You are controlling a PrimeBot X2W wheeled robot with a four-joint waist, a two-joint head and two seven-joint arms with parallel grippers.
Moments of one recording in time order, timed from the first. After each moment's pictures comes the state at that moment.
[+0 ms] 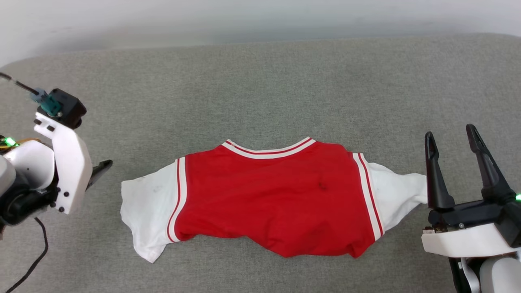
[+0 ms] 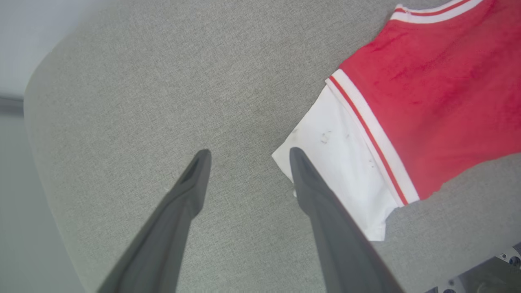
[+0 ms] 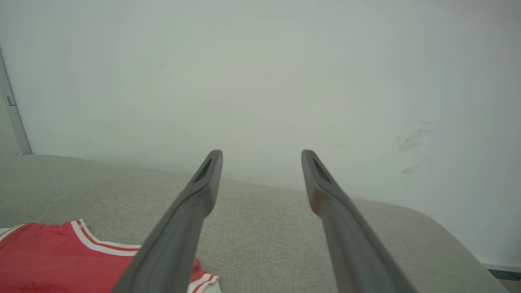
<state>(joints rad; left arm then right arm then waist) -0.96 1.05 -1.16 0.15 -1.12 0.00 0.49 -0.09 -0.09 -0.03 -0.12 0.01 0.13 -0.26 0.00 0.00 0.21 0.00</state>
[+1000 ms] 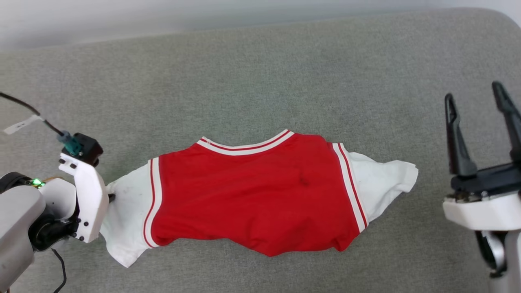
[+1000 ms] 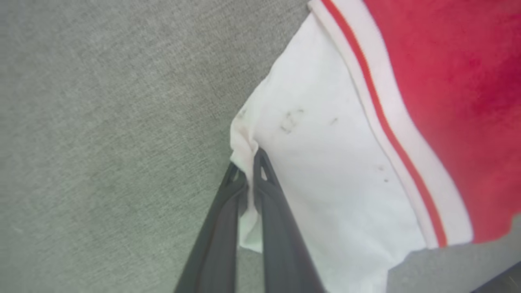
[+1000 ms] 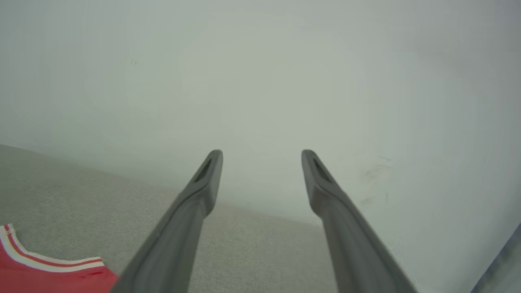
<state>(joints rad) -0.86 0.91 -1.21 0.43 -1.16 -0.10 0.44 -0.21 -0.17 -0.03 -0.13 -0.02 0.13 -0.26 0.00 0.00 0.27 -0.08</state>
